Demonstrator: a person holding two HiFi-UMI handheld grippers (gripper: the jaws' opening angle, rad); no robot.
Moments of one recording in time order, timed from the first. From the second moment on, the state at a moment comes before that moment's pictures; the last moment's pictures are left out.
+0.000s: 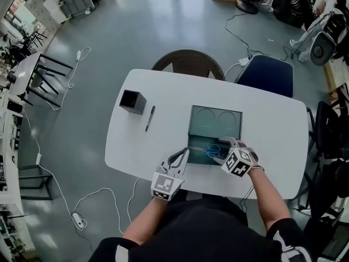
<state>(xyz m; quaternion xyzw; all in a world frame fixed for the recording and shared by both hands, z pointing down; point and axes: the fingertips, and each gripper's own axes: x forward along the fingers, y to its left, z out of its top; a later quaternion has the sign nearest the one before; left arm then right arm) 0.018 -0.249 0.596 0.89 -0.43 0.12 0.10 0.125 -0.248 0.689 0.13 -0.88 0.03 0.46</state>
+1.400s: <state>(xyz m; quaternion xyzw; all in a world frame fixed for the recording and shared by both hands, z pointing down) -0.009 -0.241 0.600 0.87 -0.46 0.10 0.11 0.100 -0.227 0.761 0.04 -0.81 0.09 0.58</state>
